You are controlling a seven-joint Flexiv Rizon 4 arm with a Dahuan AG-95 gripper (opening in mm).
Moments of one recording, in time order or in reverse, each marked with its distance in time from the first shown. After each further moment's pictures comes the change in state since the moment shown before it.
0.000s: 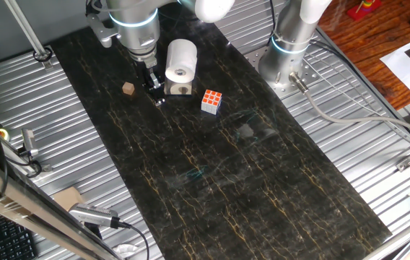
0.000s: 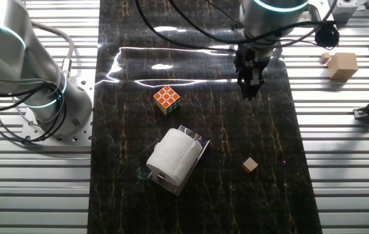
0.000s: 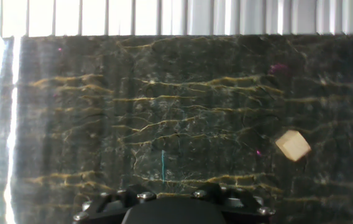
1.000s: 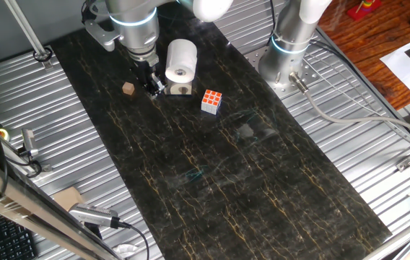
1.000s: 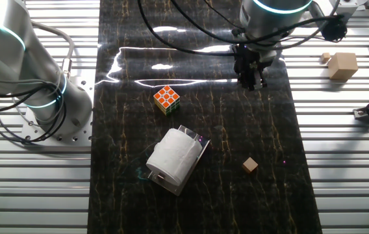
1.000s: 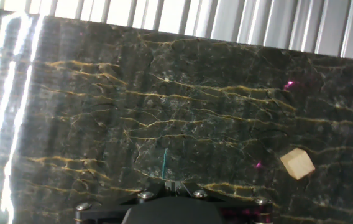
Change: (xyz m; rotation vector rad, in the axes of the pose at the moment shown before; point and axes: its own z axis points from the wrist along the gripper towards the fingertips) arm 0.000 0.002 0.001 0.000 0.007 -0.155
